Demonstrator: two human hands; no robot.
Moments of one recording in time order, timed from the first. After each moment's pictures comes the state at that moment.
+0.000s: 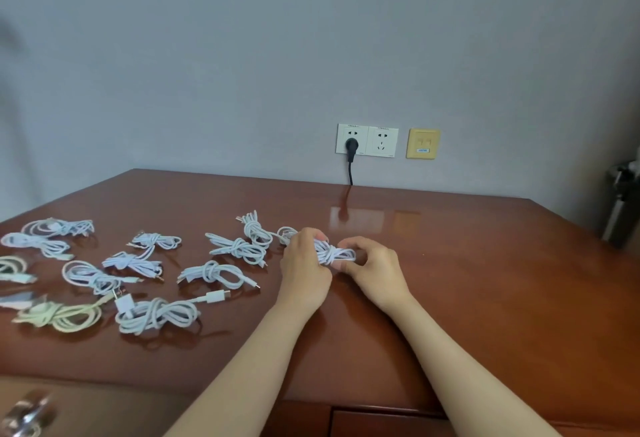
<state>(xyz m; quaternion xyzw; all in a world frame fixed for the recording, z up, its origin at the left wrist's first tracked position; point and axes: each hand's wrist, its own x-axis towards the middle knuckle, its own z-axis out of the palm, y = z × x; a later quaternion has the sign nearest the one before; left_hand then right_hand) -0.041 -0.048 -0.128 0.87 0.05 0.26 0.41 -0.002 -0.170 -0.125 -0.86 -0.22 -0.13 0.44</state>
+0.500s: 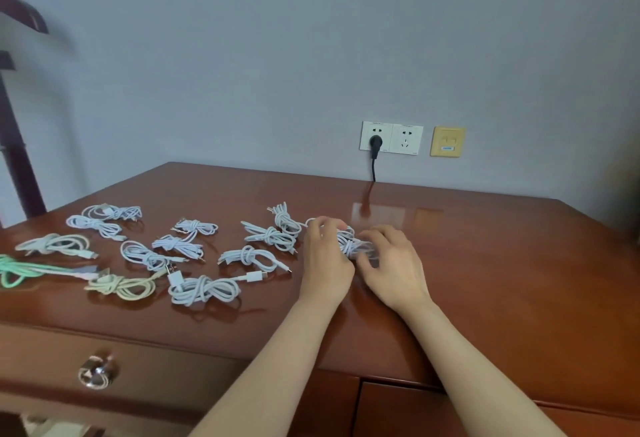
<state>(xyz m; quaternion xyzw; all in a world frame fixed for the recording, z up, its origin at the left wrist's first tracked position) -0.066 -0.048 -0.123 0.86 0.05 0.32 0.38 -0.022 -0.157 -0.133 -0.89 -0.26 -0.28 0.25</state>
